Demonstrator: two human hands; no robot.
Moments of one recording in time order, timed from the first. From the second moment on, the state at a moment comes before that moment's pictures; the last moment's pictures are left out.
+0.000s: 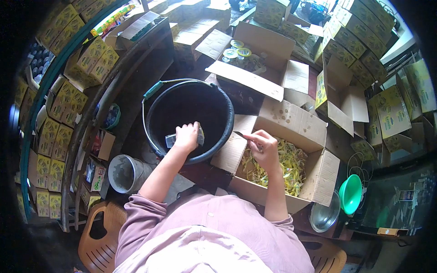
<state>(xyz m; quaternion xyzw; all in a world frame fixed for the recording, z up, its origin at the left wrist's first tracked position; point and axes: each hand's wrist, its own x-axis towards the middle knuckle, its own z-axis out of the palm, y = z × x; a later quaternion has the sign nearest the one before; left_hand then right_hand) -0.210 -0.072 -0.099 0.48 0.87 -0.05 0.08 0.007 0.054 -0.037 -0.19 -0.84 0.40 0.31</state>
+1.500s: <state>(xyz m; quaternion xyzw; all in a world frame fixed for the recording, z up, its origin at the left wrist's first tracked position) -0.244 -0.062 -0.085 0.42 0.83 -0.35 -0.13 0.289 0.014 -0.064 -0.45 -0.75 0.26 0.41</state>
